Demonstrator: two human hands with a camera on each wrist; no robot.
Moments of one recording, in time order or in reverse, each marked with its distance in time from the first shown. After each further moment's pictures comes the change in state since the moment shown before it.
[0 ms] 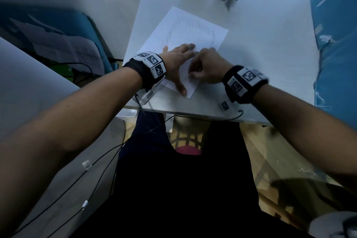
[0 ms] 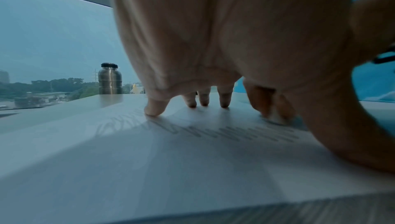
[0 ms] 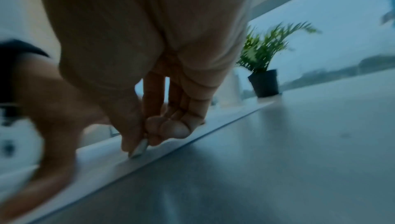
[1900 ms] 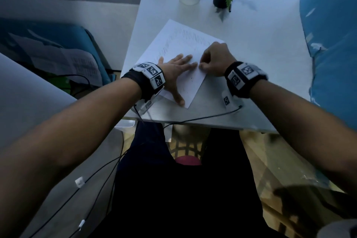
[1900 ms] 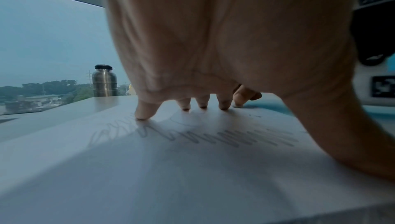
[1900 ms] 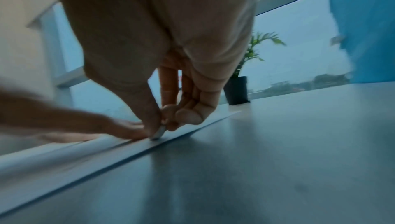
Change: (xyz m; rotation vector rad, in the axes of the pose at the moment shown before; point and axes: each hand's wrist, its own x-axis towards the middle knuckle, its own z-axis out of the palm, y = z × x) left_hand -0.003 0.007 -0.005 0.073 -0.086 -0.028; right_hand 0.014 0.022 -0.022 -0.029 0.202 0.196
